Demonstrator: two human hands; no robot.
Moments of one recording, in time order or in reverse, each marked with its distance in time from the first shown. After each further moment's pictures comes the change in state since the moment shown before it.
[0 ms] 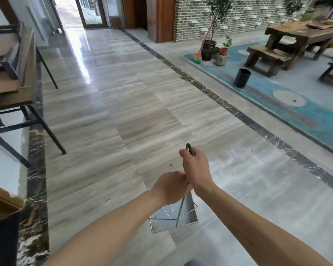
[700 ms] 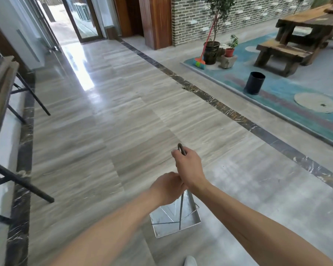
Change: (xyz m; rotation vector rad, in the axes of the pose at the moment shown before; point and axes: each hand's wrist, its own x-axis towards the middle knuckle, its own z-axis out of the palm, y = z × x) left_hand 0.377 -0.223 -0.084 -0.064 -0.179 -0.114; right_hand 0.446 -0.070 0.038 0.011 -0.051 -0.028
